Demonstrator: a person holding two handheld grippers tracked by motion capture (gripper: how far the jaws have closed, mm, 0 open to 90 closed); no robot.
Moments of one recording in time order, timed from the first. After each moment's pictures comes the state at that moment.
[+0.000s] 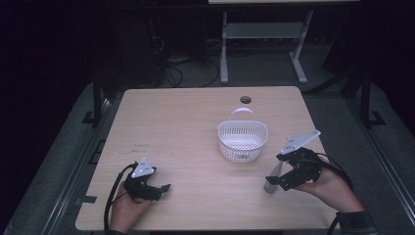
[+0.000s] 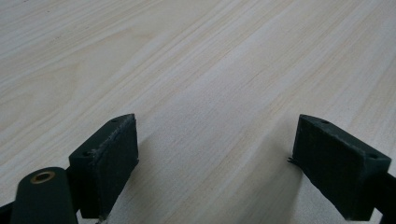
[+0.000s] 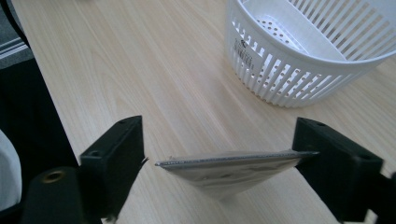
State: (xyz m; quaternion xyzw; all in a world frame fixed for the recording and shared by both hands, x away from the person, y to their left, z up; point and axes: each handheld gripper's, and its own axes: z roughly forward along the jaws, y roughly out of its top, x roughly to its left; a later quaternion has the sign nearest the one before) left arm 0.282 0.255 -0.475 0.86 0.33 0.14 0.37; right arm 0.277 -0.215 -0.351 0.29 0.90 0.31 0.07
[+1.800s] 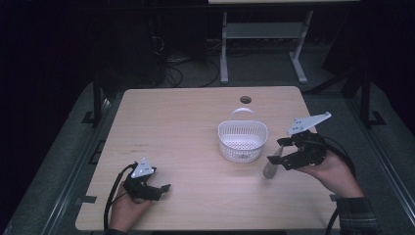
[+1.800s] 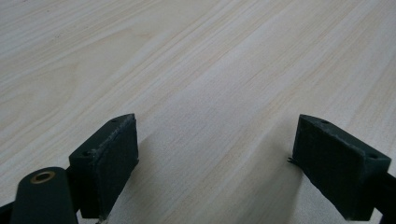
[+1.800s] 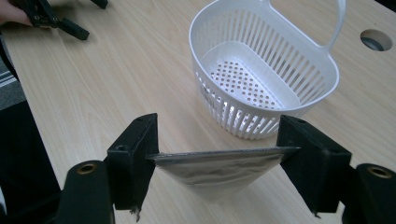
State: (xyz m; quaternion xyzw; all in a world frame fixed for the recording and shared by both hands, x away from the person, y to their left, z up) left arm 0.282 0.255 -0.475 0.86 0.33 0.14 0.37; right arm 0.300 -0.223 -0.319 0.30 0.88 0.35 0.10
